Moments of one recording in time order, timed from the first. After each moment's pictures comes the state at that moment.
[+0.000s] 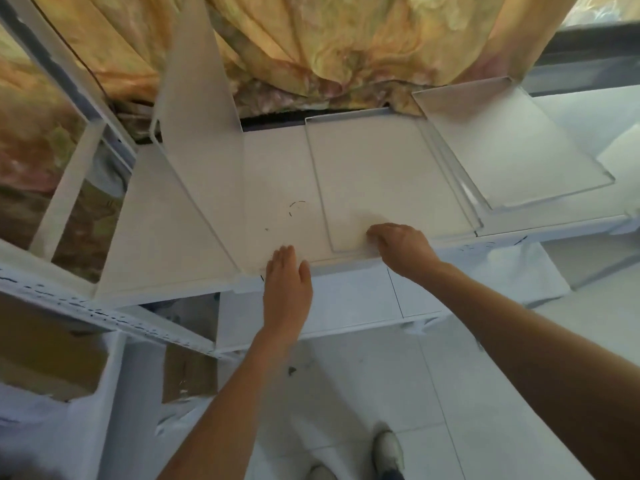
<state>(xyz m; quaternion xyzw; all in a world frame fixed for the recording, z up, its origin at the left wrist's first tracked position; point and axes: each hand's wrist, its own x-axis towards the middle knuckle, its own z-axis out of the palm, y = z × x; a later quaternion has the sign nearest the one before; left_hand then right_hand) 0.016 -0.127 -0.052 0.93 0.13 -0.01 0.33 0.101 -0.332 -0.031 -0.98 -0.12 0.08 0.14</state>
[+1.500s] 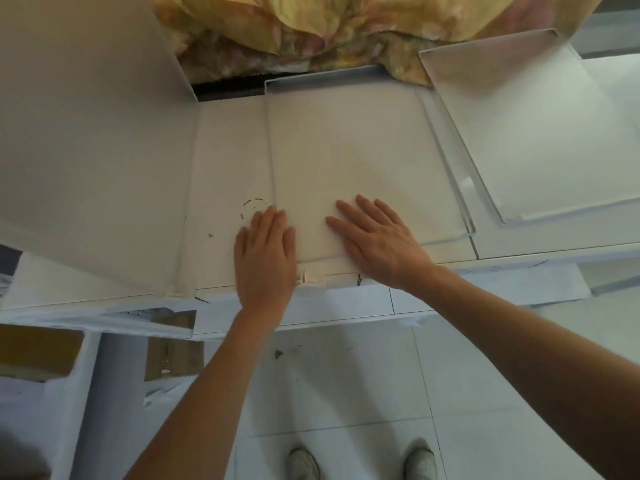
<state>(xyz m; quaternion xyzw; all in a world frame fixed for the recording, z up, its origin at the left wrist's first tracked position) 0.111 -0.171 -0.085 0.97 0.12 0.12 0.17 0.166 -0.368 -0.071 -0.95 -0.30 0.04 0.09</state>
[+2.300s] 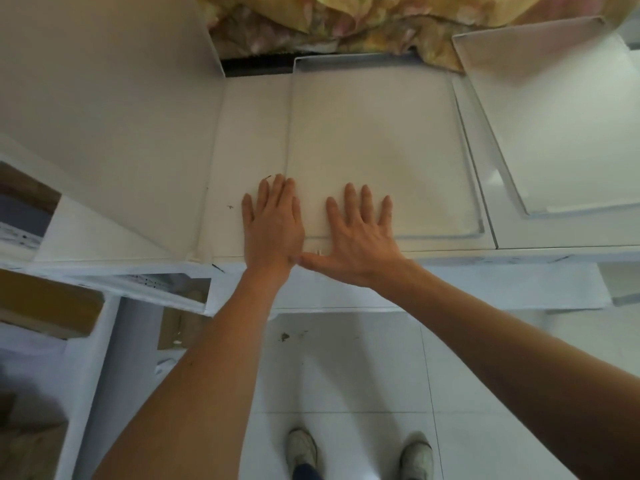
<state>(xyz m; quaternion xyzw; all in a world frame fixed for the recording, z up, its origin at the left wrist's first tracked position) 0.127 -0.157 -0.086 0.98 0.13 0.07 0.11 0.135 -0.307 -0.060 -0.96 -0.22 0.14 0.07</state>
